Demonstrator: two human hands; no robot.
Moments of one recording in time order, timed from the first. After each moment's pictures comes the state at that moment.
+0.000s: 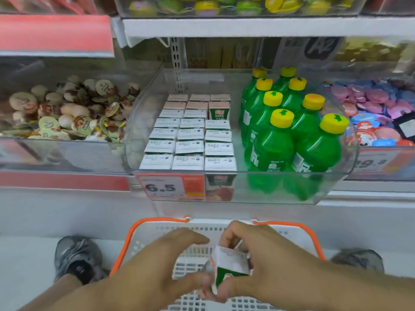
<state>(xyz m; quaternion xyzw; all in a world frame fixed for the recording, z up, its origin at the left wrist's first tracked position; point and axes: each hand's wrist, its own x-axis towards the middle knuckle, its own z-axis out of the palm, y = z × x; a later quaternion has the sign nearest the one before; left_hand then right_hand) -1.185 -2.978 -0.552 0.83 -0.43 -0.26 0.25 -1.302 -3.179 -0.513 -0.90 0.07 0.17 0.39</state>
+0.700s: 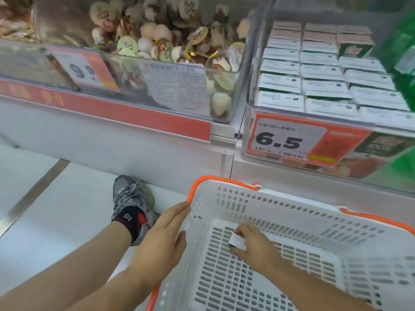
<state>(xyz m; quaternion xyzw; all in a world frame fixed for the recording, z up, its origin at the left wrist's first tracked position) -1.154 -2.850 -0.714 0.92 -0.29 -0.06 0.25 -1.213 -3.103 -0.805 -0.93 0.07 0.24 0.28</state>
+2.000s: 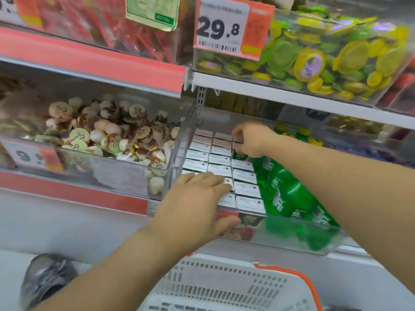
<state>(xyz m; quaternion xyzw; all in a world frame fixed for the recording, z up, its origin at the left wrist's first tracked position) -1.121 -3.021 -0.476 0.85 -0.48 0.14 0.16 -1.069 -3.241 -0.406 -0.99 0.15 0.00 0.01</state>
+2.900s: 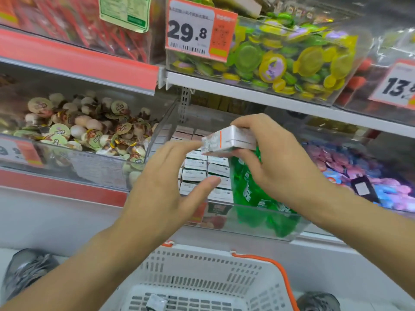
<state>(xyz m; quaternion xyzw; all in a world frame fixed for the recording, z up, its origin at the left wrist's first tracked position) -1.156 -3.016 -0.450 0.77 -0.41 0.19 0.45 -1.229 -3.203 -0.376 -0.96 -0.04 -0.28 0.09</state>
